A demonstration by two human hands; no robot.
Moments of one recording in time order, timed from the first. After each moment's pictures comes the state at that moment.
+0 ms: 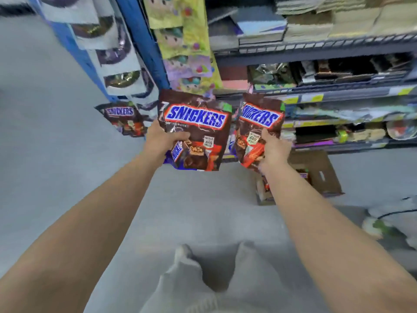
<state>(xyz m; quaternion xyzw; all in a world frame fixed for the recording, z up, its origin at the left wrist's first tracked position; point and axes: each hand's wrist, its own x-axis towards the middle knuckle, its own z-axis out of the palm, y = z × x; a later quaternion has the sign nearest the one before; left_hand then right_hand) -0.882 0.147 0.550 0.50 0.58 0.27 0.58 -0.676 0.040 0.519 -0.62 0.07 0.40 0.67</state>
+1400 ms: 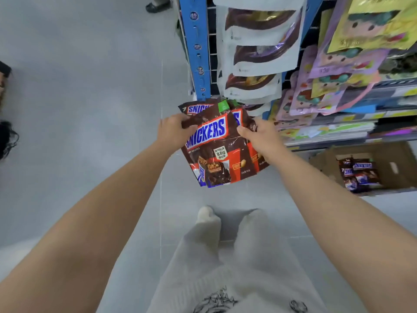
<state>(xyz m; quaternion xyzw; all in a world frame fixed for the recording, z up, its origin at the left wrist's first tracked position) -1.163 0.426 0.505 0.72 0.59 0.03 0.36 -0.992 0.311 0.516 -0.76 -0.30 0.42 0.39</state>
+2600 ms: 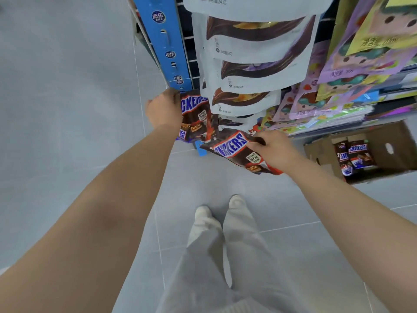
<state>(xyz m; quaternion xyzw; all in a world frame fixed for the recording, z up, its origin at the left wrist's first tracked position) -1.078 0.544 0.434 0.78 0.60 0.07 0.17 -0.921 0.355 0.464 -0.82 -0.45 0.34 0.11</state>
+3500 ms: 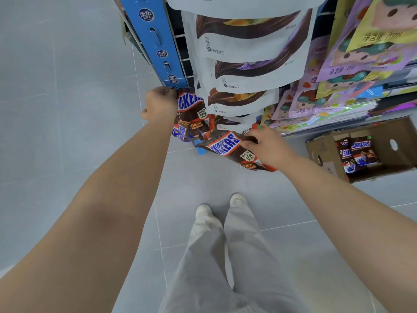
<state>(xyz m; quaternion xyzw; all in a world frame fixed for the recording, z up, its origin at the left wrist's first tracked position) -1.058 0.556 0.437 0.56 0.73 0.13 0.36 -0.918 0.363 0.455 -0.80 -0.46 0.37 0.12</state>
